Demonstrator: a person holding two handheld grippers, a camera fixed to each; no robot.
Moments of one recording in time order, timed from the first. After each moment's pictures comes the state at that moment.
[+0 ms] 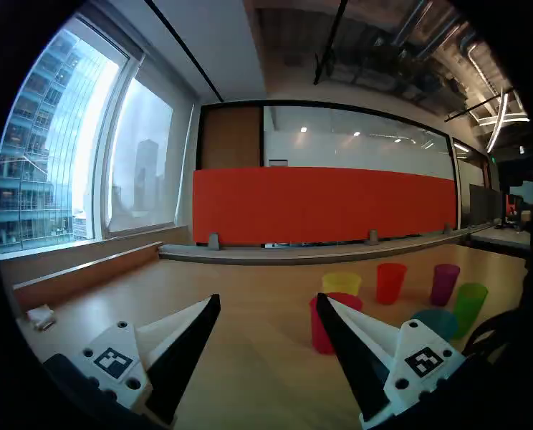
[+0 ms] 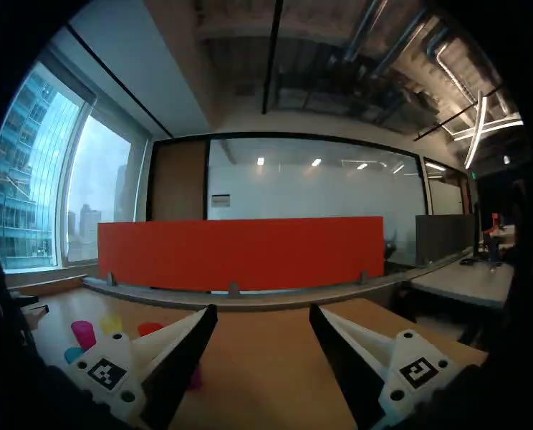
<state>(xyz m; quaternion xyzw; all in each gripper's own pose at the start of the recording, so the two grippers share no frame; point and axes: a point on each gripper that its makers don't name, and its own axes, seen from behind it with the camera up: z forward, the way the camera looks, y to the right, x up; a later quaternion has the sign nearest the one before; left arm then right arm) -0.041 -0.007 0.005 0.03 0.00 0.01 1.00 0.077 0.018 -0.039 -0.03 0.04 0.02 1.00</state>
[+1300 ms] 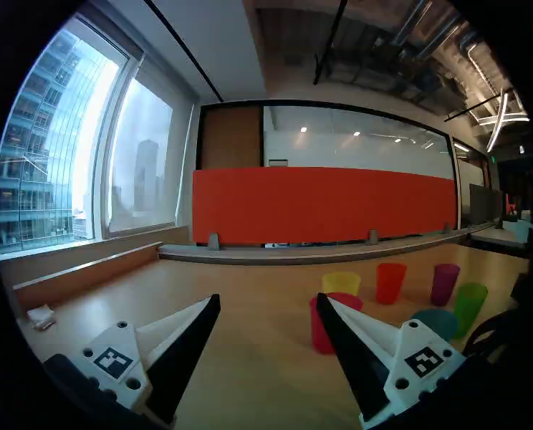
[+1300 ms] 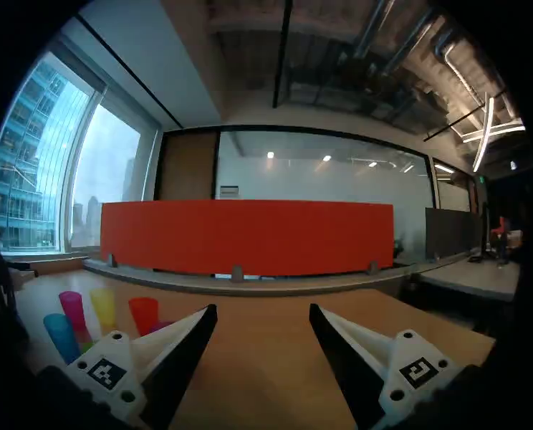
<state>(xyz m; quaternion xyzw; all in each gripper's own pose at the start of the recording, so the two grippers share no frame) -0.041 -0.009 0.005 0.03 0.00 0.01 1.00 0.007 0.014 -0.009 -0.01 0.03 0.01 1.00</state>
